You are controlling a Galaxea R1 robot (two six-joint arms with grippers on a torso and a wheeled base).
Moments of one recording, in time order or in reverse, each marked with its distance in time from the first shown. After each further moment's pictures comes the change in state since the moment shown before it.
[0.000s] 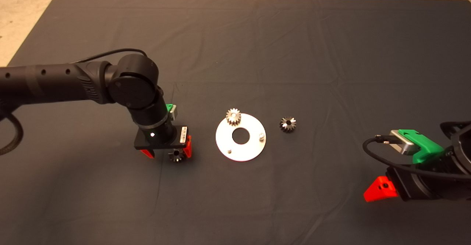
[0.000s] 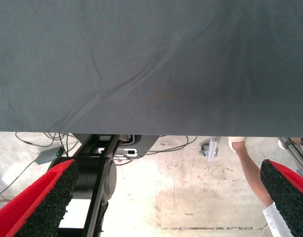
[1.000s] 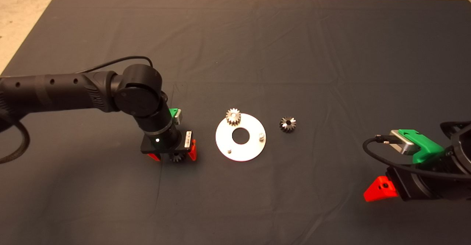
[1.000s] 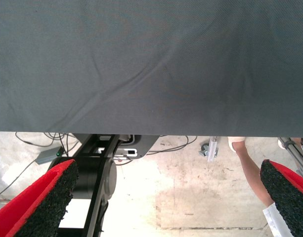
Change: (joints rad) left arm 0.042 0.007 -0.001 0.070 -0.037 0.018; right arm 0.000 0.000 0.000 0.000 0.000 0.000
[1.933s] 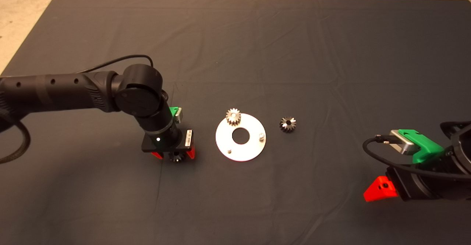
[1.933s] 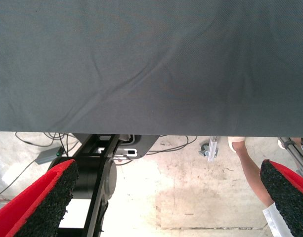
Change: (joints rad) left arm 0.000 0.001 0.000 0.013 -0.001 0.000; right arm 0.000 0.000 0.000 0.000 0.000 0.000
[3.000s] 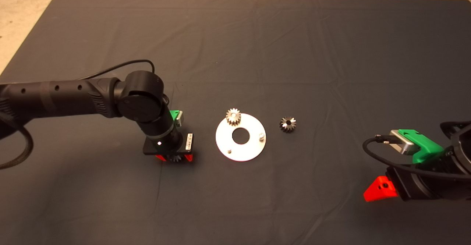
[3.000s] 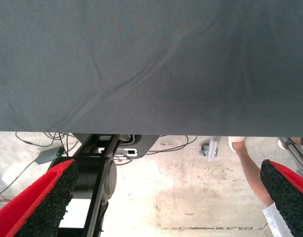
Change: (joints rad) left arm 0.030 0.000 0.000 0.044 -0.003 0.022; right arm 0.000 0.000 0.000 0.000 0.000 0.000
